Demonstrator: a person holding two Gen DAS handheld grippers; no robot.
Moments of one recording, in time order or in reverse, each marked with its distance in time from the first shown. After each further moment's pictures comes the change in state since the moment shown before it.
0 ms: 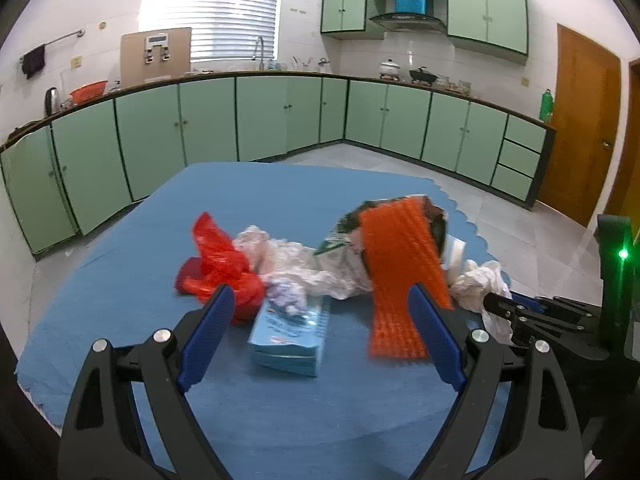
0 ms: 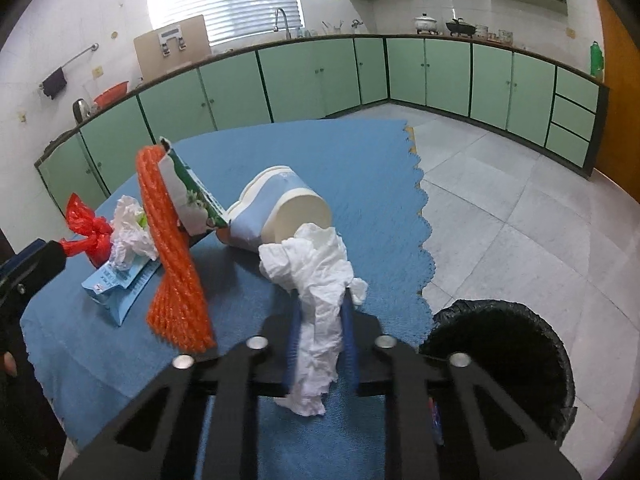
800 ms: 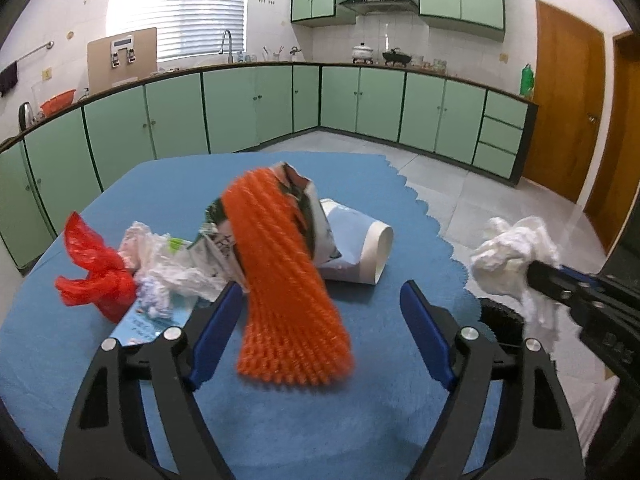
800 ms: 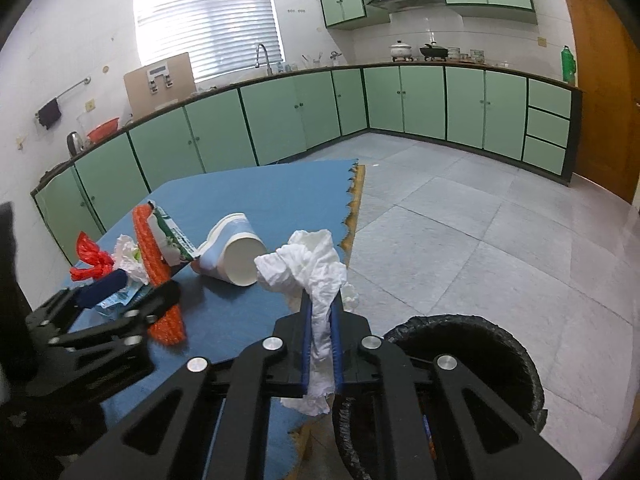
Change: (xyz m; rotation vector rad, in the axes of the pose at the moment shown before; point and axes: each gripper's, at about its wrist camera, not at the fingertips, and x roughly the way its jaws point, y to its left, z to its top) left arm 0.053 -0.100 -0.010 0.066 0.047 -0.027; right arm -0.056 -0.052 0.003 0.061 -0.118 -0.039
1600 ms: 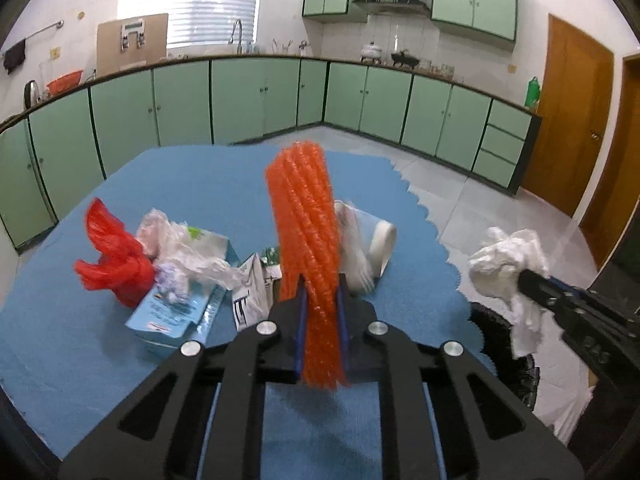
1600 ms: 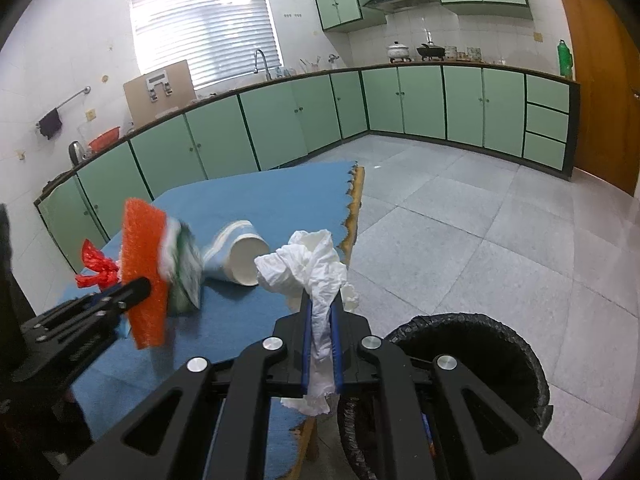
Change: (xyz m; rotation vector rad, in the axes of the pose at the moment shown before) left arm -0.033 0.023 0.005 -0.063 -0.002 -0.032; right arm -0.007 0.003 -0.003 0.015 -0.019 0.021
